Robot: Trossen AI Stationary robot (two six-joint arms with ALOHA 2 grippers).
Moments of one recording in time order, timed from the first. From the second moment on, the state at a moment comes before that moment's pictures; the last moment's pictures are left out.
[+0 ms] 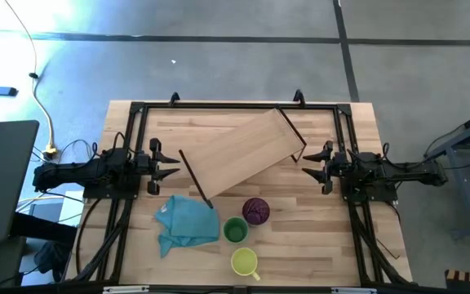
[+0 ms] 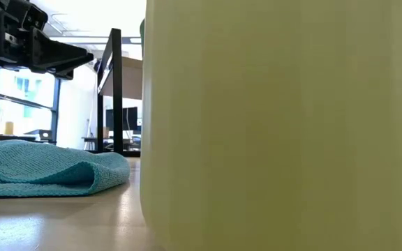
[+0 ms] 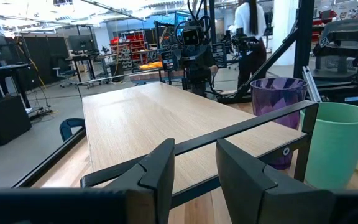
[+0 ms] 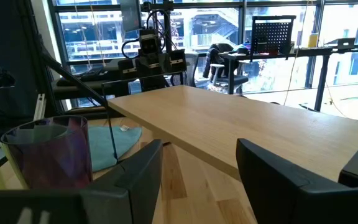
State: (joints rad) left arm 0.18 0.01 0.01 0.01 0.01 0.12; right arm 0.05 0.01 0.01 0.04 0.18 0.03
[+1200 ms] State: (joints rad) left arm 0.18 0.01 0.01 0.04 0.02 0.03; right arm 0.05 0.01 0.01 0.04 0.22 0.01
